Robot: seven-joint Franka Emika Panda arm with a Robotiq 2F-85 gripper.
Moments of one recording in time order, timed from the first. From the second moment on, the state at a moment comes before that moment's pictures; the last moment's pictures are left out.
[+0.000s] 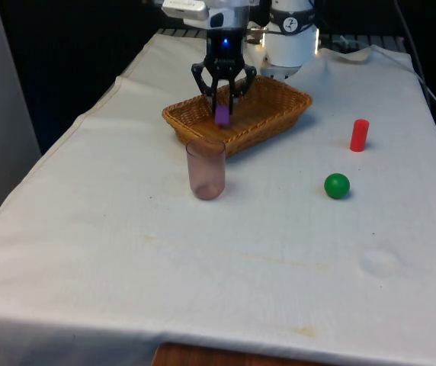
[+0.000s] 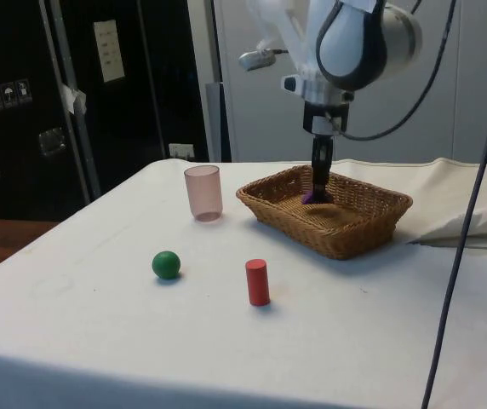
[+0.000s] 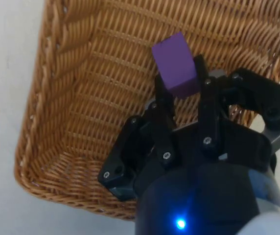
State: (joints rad) arm 0.20 0.09 -0.46 -2.75 0.17 3.00 -0.61
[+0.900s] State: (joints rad) arm 0.20 0.12 -0.44 -2.76 0.18 3.00 -0.59
